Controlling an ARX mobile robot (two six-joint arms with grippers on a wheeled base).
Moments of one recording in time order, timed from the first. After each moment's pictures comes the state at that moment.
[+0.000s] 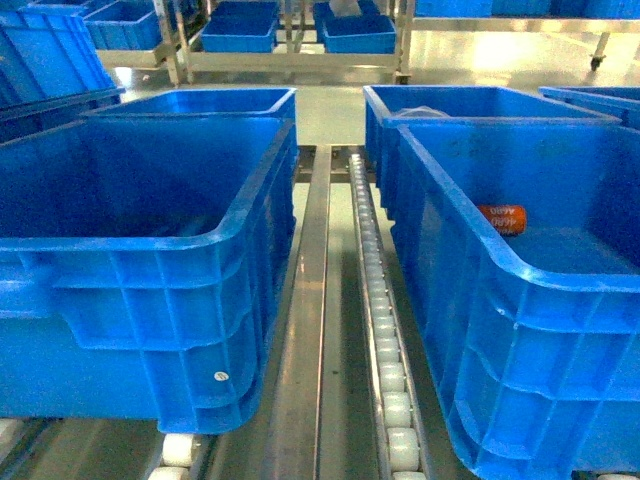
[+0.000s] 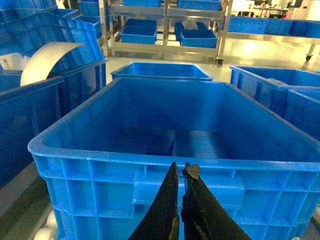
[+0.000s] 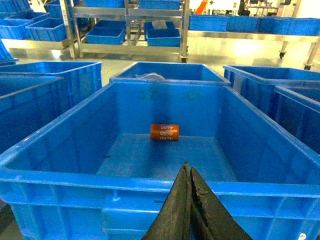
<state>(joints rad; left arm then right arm) 0.00 0.50 0.01 0.49 0.00 -0.02 0.00 0.50 0.01 0.49 0.00 -0.01</state>
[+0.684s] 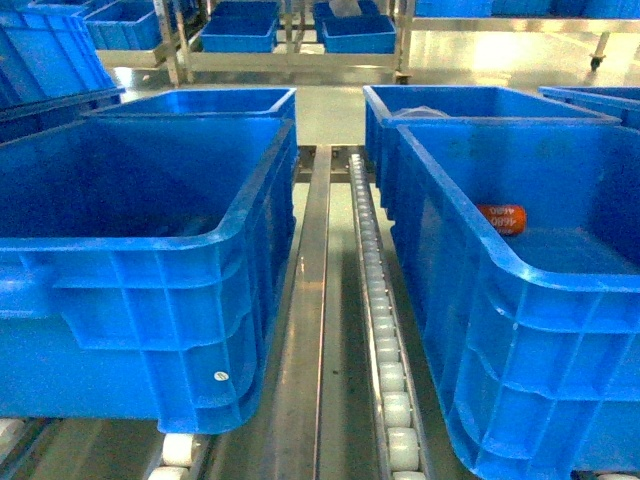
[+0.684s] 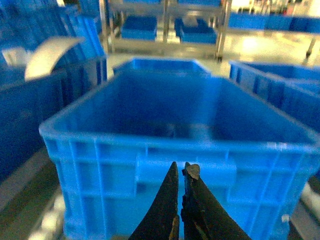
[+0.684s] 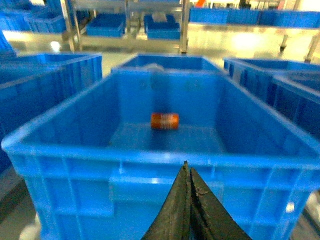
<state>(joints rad) 0.00 0.11 0.01 0.08 0.00 -0.02 0.00 0.13 0.01 0.11 0.00 -0.01</state>
